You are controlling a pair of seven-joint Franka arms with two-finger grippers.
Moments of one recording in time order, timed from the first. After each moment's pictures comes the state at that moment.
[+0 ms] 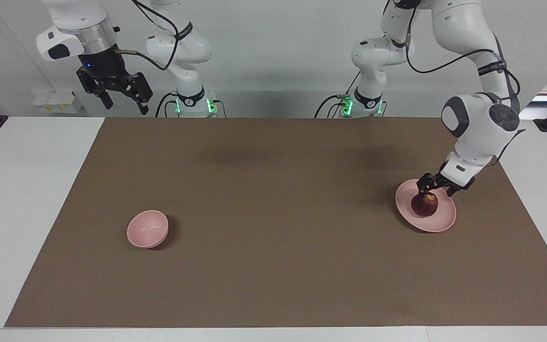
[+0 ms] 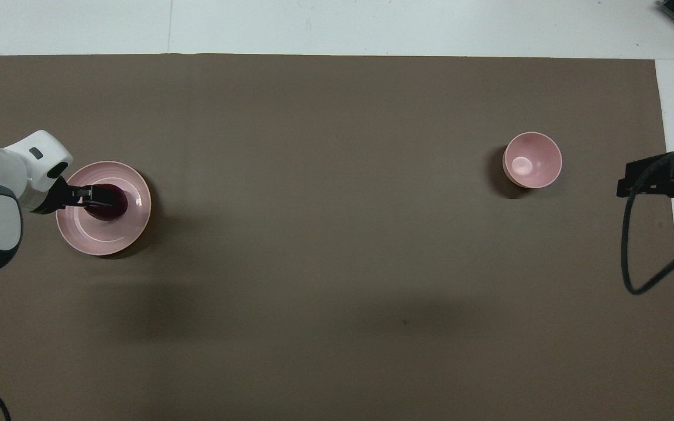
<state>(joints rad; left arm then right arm) 0.12 0.18 -0.08 -2.04 -0.01 2.24 0.09 -0.01 -0.03 0.03 -1.47 0.00 1.47 0.26</state>
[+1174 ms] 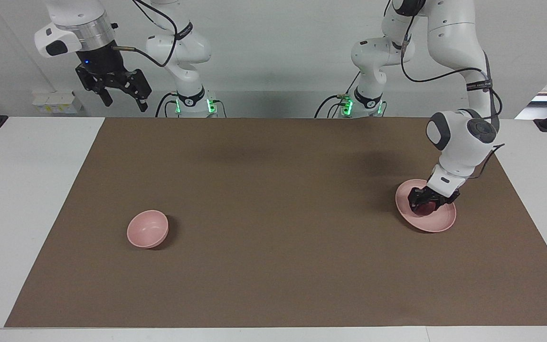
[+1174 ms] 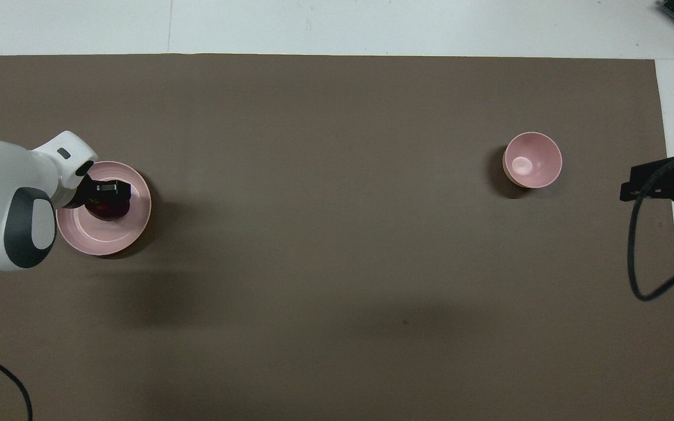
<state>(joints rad) 0.10 0.25 -0.08 -2.01 -0.02 2.34 -0.01 -0.01 -0.05 0.02 -1.48 0.04 1.46 0.26</state>
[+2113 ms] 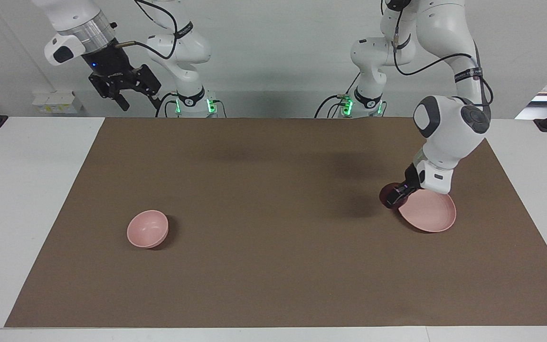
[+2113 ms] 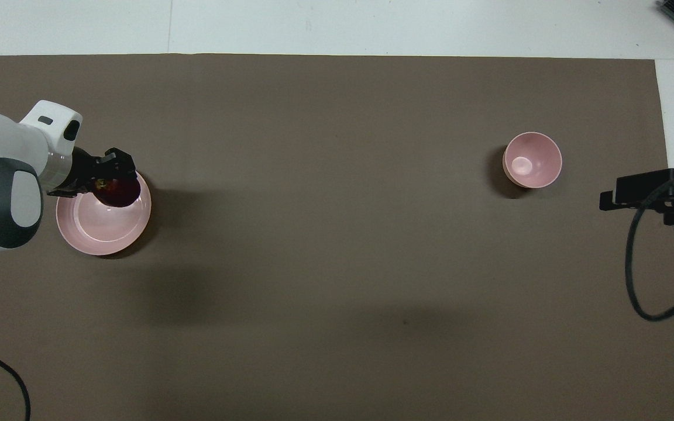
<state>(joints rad) -0.06 0.21 -0.13 -1.90 -0.27 2.15 -0.54 -0.05 -0.11 0.01 -1.60 0.25 1.54 0.16</state>
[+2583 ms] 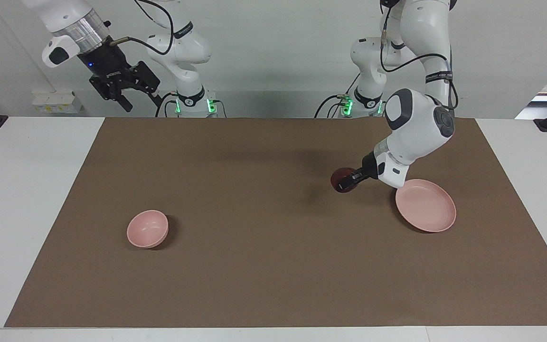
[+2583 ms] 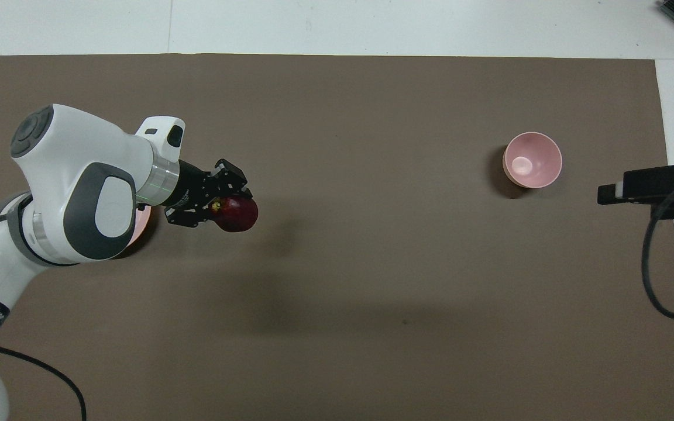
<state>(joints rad) -0.07 0.21 -0.24 -1.88 -0.53 2.05 -0.57 -0.09 -0.11 0.00 -1.61 0.36 1.56 0.09</state>
